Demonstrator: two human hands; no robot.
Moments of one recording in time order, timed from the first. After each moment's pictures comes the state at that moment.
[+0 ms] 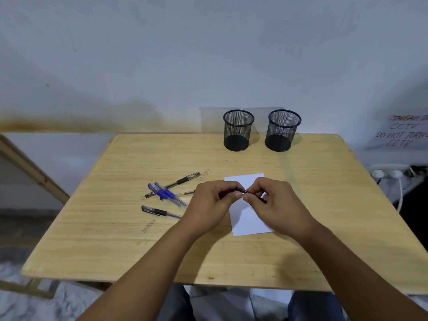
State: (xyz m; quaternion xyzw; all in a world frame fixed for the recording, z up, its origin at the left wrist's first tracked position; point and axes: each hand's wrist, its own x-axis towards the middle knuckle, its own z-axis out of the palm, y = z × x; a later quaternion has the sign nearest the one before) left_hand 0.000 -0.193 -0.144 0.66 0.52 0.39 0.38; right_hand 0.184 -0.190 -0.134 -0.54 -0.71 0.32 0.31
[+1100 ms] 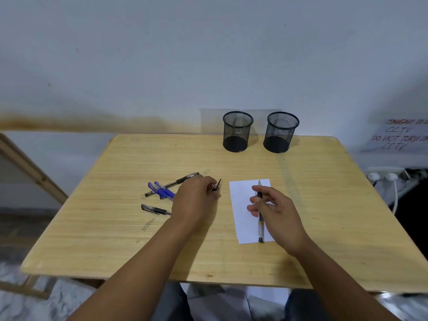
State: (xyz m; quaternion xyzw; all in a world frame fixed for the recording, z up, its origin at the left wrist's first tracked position) left_hand -0.020 -0.173 -0.163 0.66 0.69 0.26 0.14; right_hand 0.183 -0.205 -0.163 -0.56 -0.51 0.47 0.44
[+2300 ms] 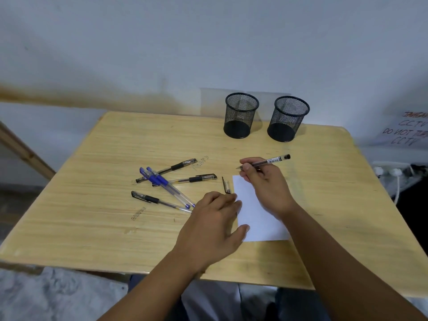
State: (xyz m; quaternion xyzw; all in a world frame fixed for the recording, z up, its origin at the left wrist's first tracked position) left_hand 0.012 -0.235 -0.191 0.78 0.57 0.22 0.12; right_hand 0.170 -0.143 -0.170 -0.53 -0.60 0.44 0.40
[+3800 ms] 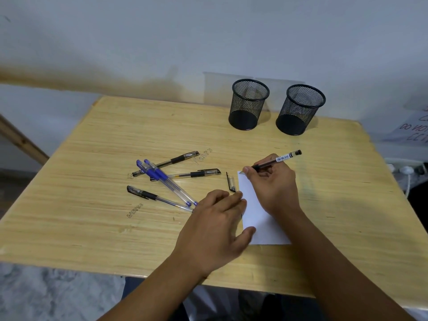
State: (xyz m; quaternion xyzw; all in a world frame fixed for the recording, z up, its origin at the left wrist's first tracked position) left_hand 0.014 -0.232 -0.189 0.80 0.57 0.15 0.09; right_hand 0.163 -0.138 -0.187 -0.60 -0.62 0.29 0.42
